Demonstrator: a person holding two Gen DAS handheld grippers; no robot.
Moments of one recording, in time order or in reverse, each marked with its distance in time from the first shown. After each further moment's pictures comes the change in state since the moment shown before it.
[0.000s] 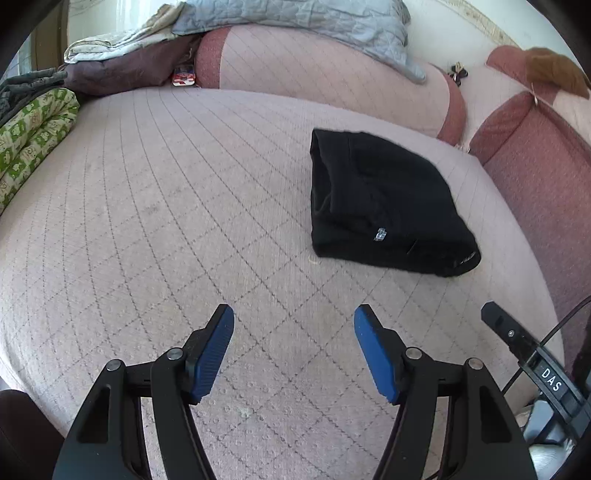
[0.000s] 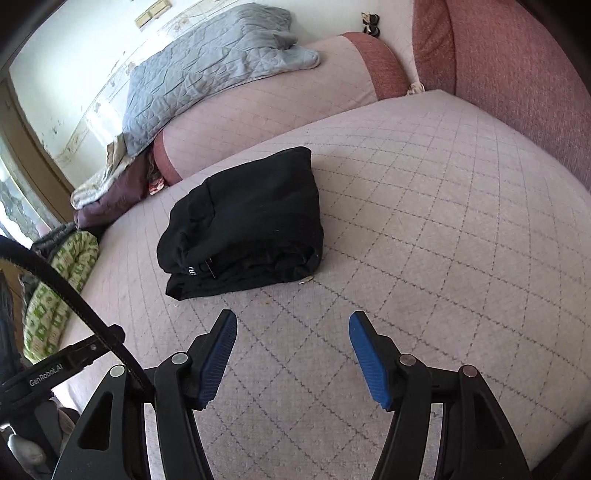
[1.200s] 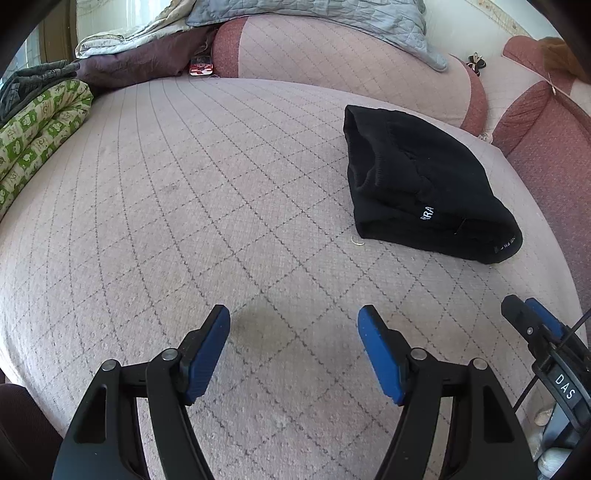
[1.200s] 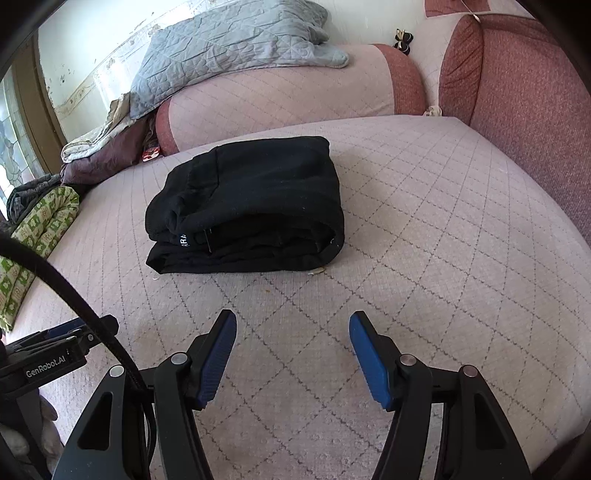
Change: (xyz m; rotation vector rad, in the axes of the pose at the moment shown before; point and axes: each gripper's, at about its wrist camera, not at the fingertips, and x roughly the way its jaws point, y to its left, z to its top) left arm 0.020 0.015 -0.011 -0.010 0.003 0.069; right arm 0.021 0.030 -0.013 -0.154 -0.006 -0.098
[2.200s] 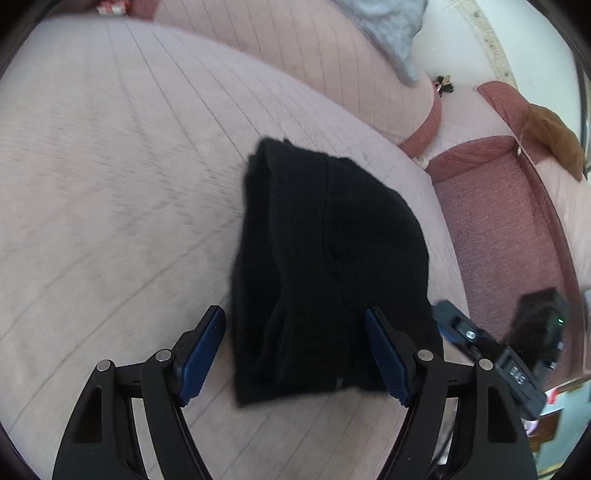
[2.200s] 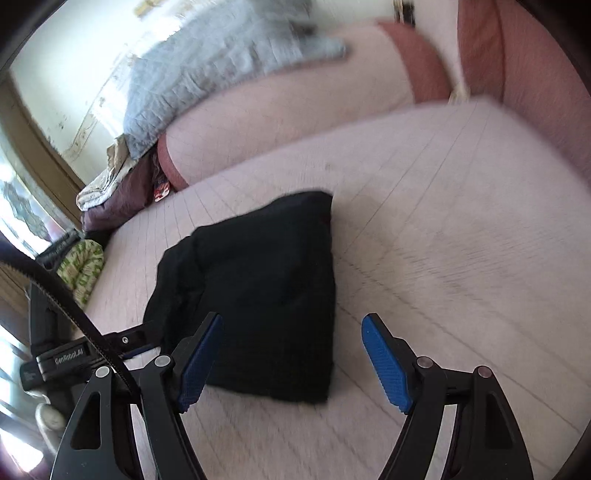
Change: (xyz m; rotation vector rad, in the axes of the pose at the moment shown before) left arm 0.101 -0.030 0.117 -0.140 0.204 -0.517; right arm 0.089 -0.057 0.112 0.182 0.108 0.257
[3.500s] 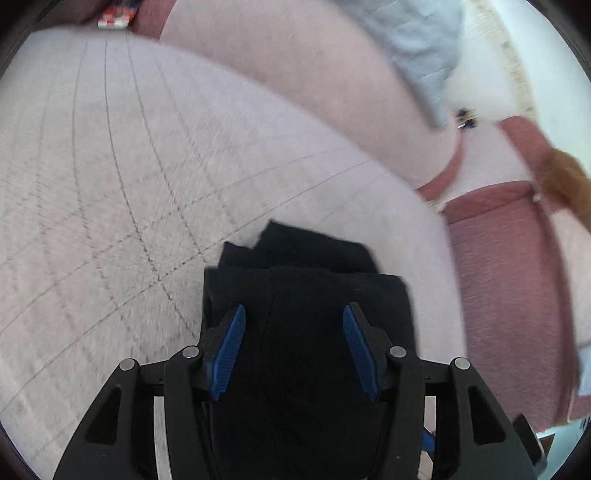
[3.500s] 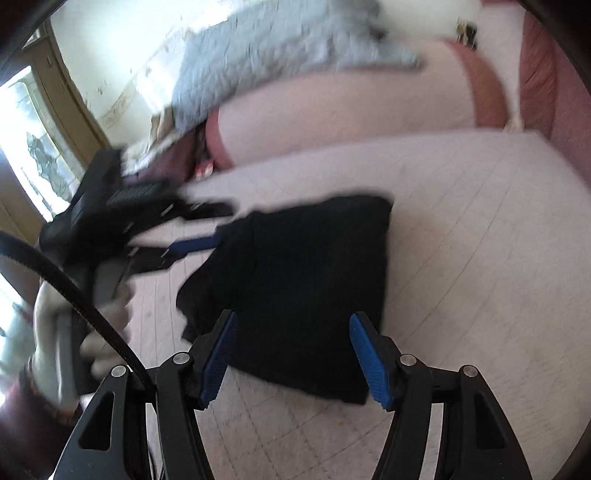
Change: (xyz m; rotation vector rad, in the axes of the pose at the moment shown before) left arm 0.007 0.014 0.082 -0.071 -0.045 0.054; right arm 0.004 0.071 -0.034 -0.216 -0.025 0.009
